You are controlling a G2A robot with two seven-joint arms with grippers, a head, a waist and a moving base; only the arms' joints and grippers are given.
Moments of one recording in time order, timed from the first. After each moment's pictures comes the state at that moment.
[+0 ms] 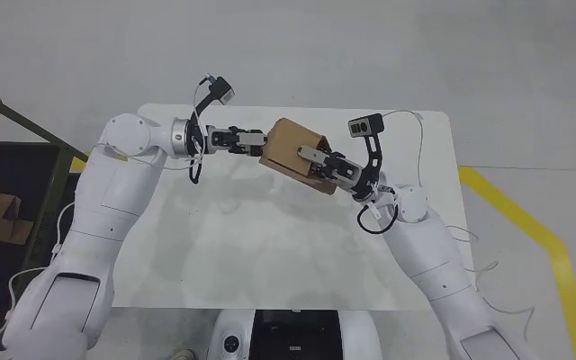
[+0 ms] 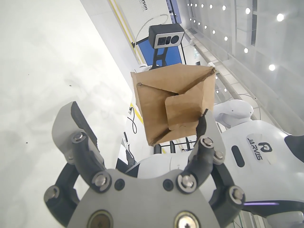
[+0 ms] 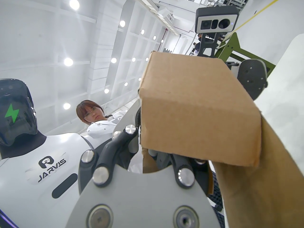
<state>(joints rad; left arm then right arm) 0.79 -1.03 -1.18 -1.28 -0.43 -0.35 -1.34 -1.02 -1.35 1.07 -1.33 0.62 -0.61 0.96</state>
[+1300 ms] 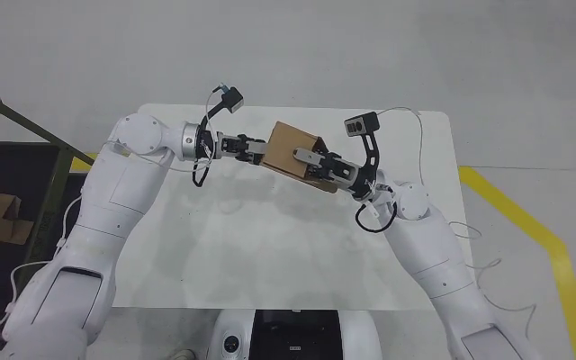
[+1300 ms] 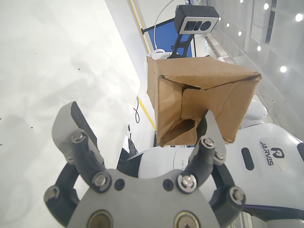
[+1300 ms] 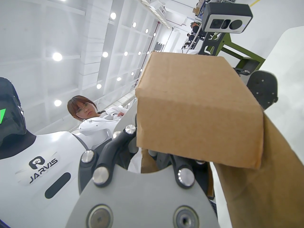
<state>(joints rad) 0.75 -1.04 -1.10 -1.23 -0.39 -0.32 -1.35 -1.00 -1.34 1.06 -1.33 0.58 -0.59 0.98</state>
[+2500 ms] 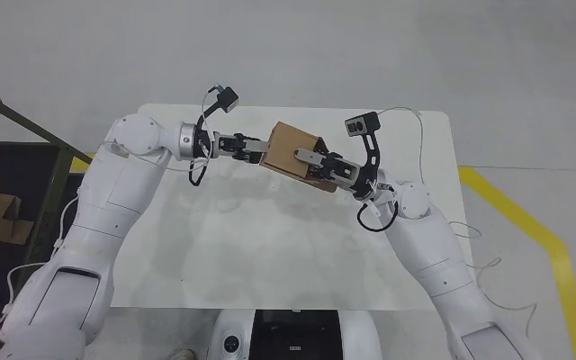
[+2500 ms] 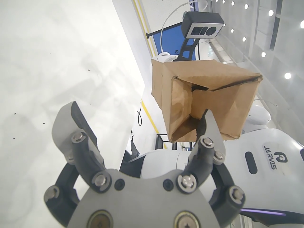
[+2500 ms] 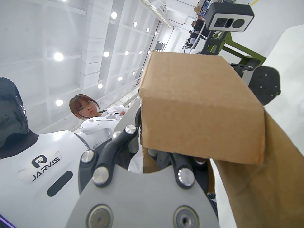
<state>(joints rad) 0.75 -1.03 -1.10 -1.22 -0.35 -0.32 -1.33 -1.00 -1.34 1.06 -1.32 0.59 -0.59 1.00</state>
